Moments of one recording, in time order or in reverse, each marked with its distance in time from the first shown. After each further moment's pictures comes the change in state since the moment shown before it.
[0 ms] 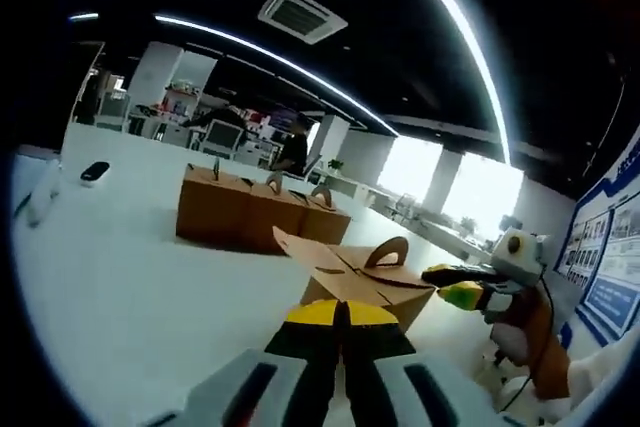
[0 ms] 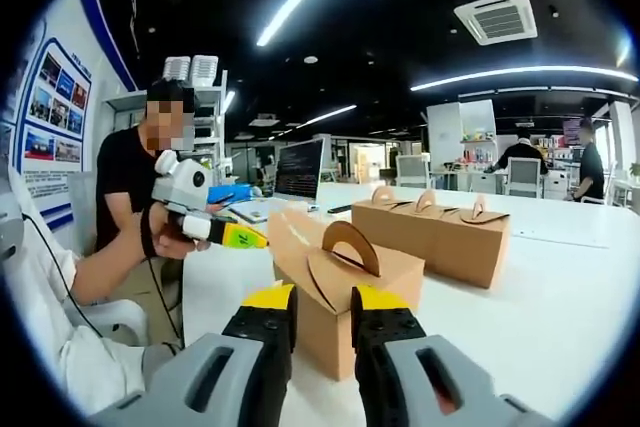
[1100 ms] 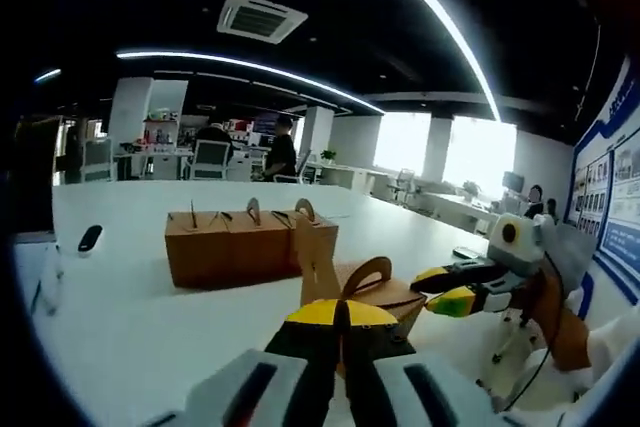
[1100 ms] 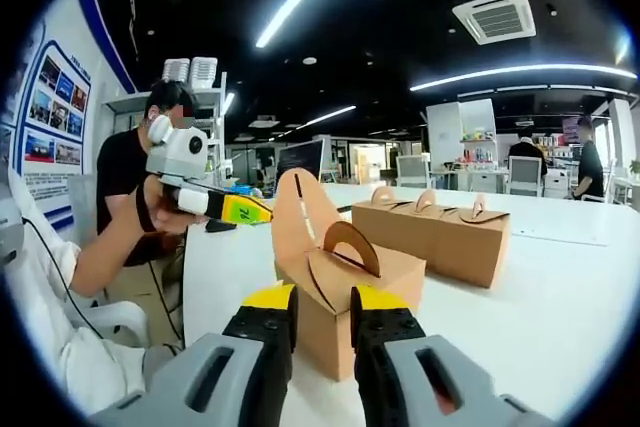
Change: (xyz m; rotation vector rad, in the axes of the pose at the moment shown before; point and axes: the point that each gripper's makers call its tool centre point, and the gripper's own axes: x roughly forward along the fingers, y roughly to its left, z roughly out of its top) left arm 0.008 -0.030 0.031 0.220 0.063 0.027; right arm 0.000 0.000 0.000 0.004 -0.004 0.004
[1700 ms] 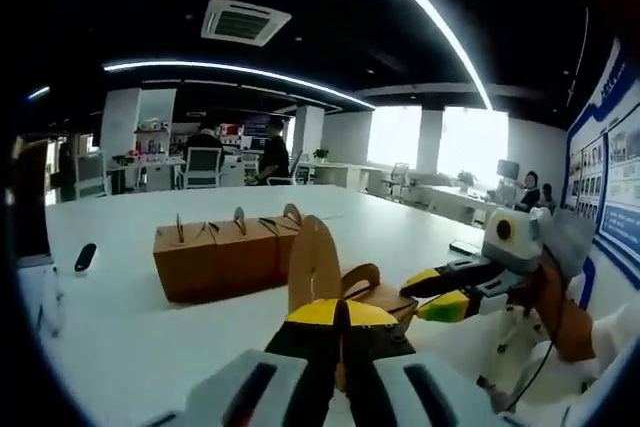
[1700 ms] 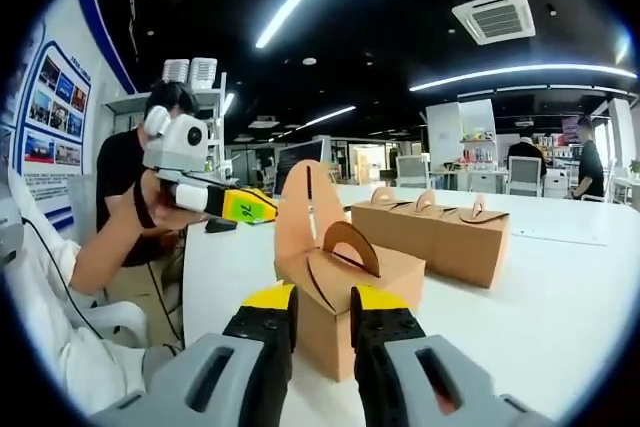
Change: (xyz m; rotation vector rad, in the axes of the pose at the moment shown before) left arm 0.009 -0.013 0.008 0.062 0.011 -0.013; right arm 0.000 -0.001 0.000 0.002 -0.003 -0.002
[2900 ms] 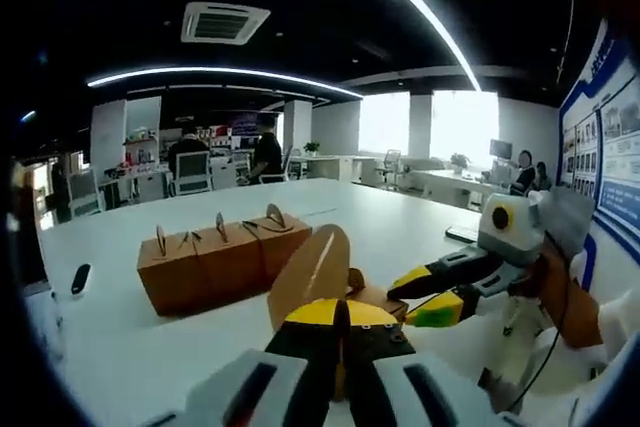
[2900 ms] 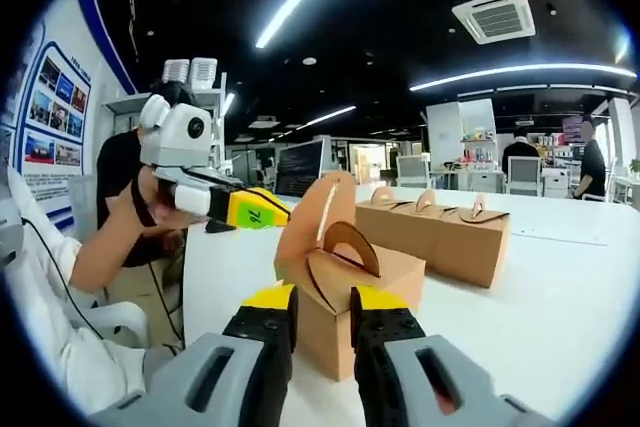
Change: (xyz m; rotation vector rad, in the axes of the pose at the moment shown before) left arm 0.019 -0.018 0.004 0.084 0.042 -0.017; right arm 0.000 0.000 0.000 0.001 0.001 0.001
